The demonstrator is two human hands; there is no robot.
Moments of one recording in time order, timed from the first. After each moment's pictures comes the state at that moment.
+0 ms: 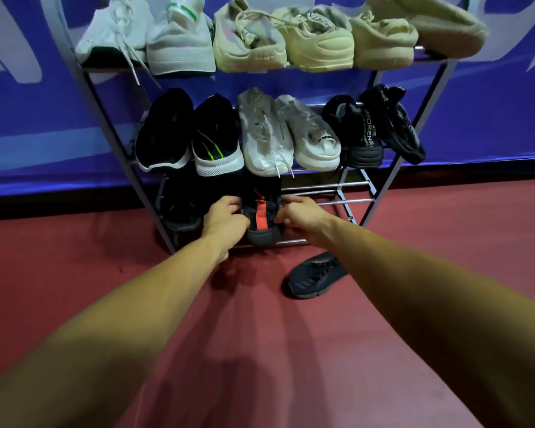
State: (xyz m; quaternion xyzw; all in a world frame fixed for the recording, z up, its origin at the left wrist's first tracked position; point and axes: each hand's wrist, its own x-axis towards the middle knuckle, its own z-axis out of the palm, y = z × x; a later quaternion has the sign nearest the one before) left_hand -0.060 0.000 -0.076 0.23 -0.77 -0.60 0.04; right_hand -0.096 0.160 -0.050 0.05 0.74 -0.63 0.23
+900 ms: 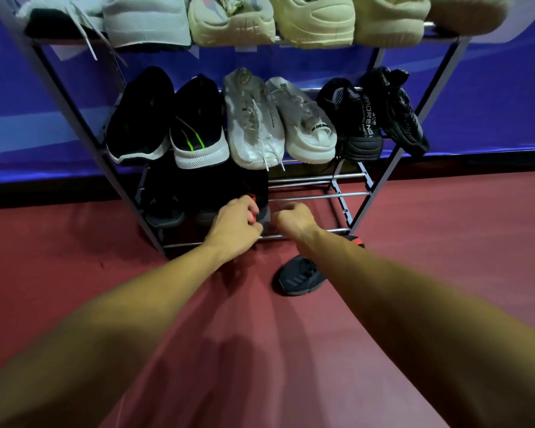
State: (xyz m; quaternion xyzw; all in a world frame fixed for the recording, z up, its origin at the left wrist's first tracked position) left_hand -0.073 0.023 -0.095 0.06 -0.94 -0.34 0.03; right_hand -0.123 0.158 -0.110 0.10 0.81 -0.55 0.16
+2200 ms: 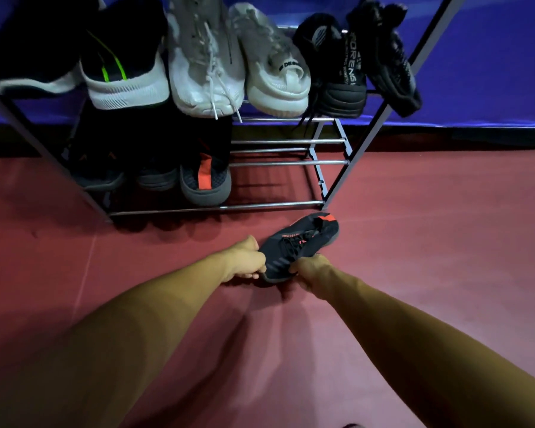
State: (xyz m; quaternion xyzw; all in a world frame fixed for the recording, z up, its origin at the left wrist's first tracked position) left_hand -0.069 0.115 -0.212 0.15 -0.83 -0.40 -0.36; right_hand -0.073 0.279 -0.224 0.31 0.76 -0.49 0.31
